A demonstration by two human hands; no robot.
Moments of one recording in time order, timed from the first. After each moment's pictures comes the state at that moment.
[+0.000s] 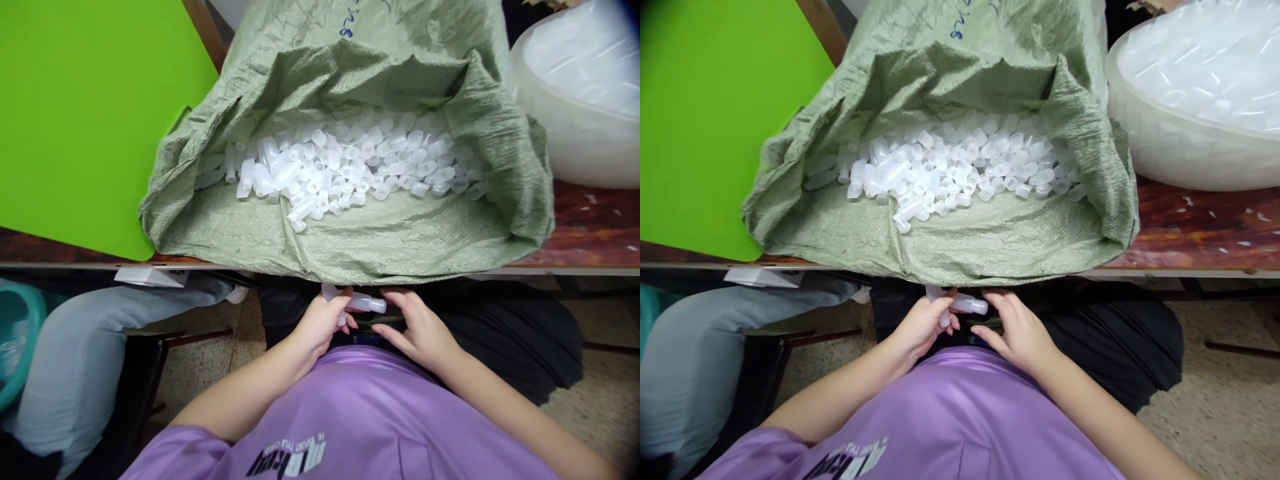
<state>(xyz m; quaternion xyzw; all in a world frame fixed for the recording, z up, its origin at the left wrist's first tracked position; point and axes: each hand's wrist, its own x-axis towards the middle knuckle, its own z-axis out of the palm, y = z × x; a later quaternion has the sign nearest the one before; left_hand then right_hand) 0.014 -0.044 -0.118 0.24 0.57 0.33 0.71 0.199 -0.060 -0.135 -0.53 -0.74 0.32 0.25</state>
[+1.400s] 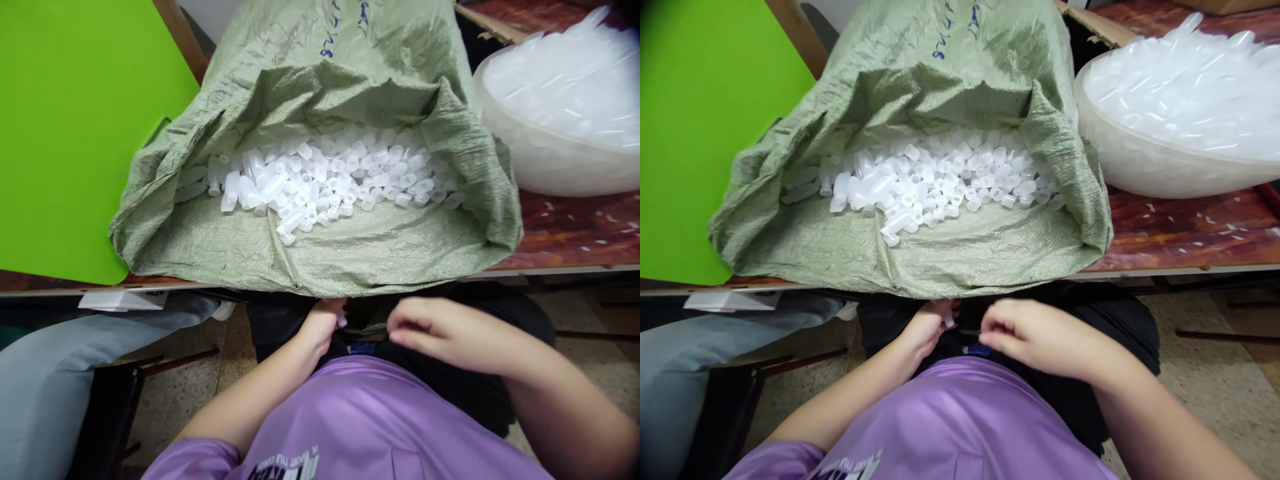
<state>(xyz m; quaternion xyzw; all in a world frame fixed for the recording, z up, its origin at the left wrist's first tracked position) 0.023 -0.022 -0.151 0.19 0.61 0.33 0.69 0.223 -0.021 -0.056 -0.43 -0.80 0.41 0.07</state>
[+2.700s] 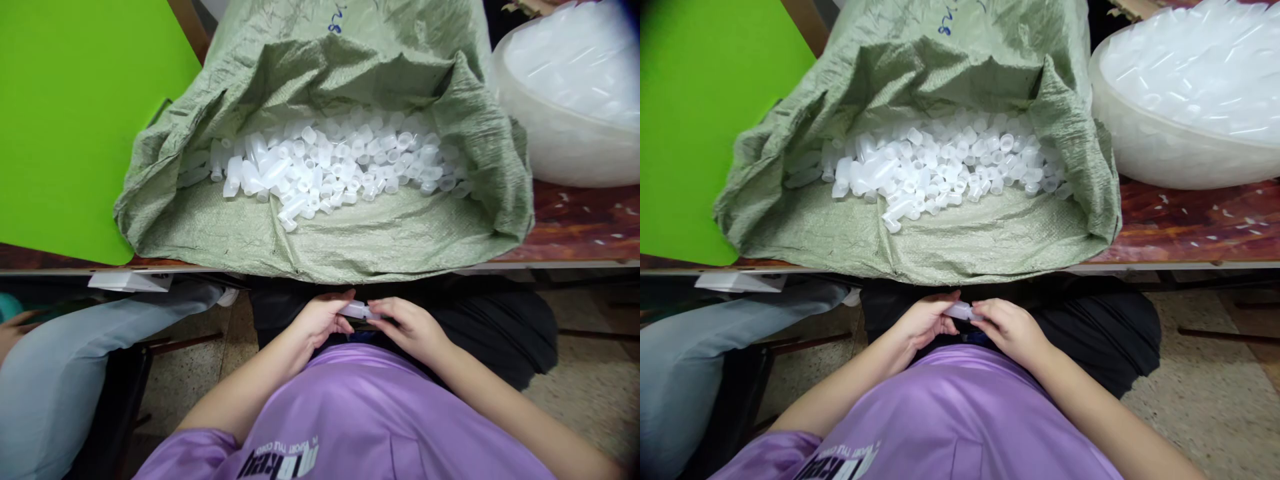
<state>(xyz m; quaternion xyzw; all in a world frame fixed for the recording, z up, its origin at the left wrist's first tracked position) 0.013 -0.034 -0.136 0.15 0.54 0.24 0.79 0.206 -0.061 -0.144 -0.44 -0.80 0.30 0.29</state>
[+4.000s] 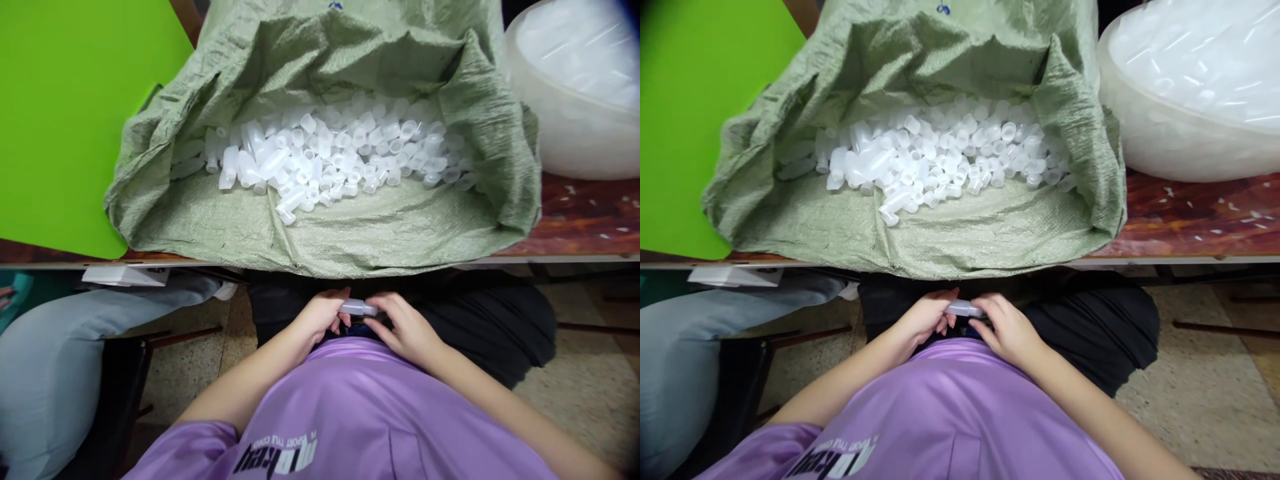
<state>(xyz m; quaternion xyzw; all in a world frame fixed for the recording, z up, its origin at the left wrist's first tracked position) 0.016 -0.039 -0.151 0.31 0.58 0.18 0.73 0.198 -0.072 -0.164 -0.56 -0.66 0.46 0.21</state>
